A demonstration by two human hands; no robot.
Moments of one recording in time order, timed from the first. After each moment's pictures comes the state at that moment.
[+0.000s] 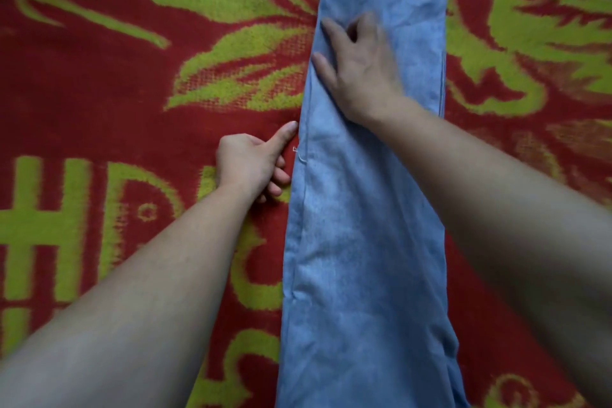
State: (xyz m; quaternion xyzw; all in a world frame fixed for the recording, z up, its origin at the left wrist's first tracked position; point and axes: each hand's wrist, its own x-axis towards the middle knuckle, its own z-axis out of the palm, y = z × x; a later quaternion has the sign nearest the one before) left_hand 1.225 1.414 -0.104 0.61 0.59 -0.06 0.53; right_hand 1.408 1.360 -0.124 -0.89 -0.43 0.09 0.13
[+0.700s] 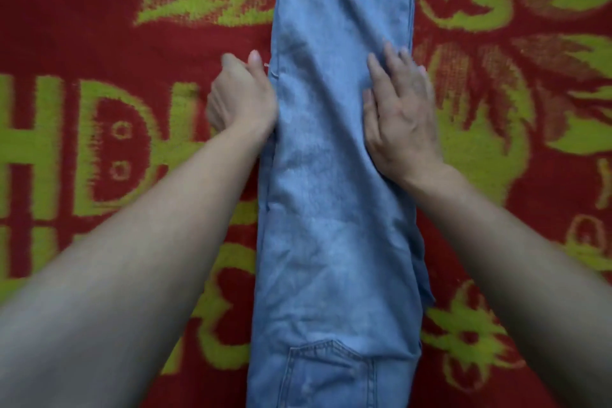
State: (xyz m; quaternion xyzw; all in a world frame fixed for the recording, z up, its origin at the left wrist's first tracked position) left_hand 1.219 1.359 -0.103 0.76 0.61 0.04 0.24; right_hand 1.310 1.177 -0.110 -0.90 -0.41 0.01 0.18
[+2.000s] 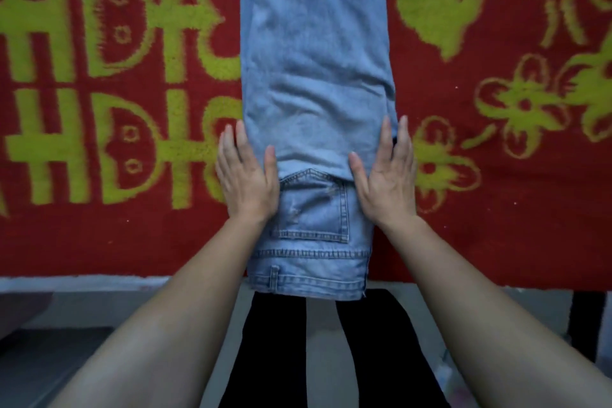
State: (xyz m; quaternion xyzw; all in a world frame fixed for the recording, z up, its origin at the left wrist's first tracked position) left_hand 0.957 1.136 -0.105 0.86 0.46 -0.05 0.23; right_hand 1.089 0.960 -0.095 -0.94 -0.23 0.19 0.13
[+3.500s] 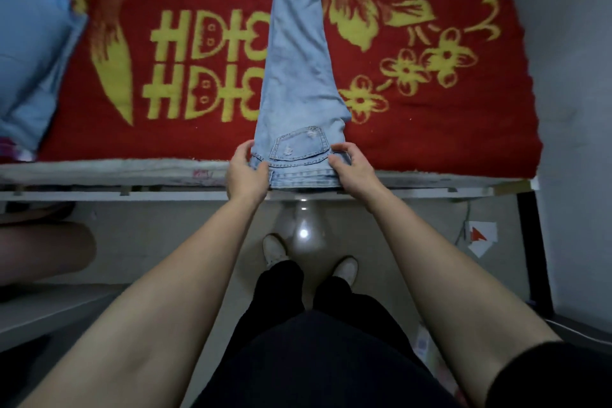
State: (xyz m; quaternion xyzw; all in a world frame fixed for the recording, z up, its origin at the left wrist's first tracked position) left_hand 0.744 0.936 0.168 0.70 0.56 0.06 0.44; right_hand 0.878 0.775 0.177 -0.82 -0.10 0.39 0.41
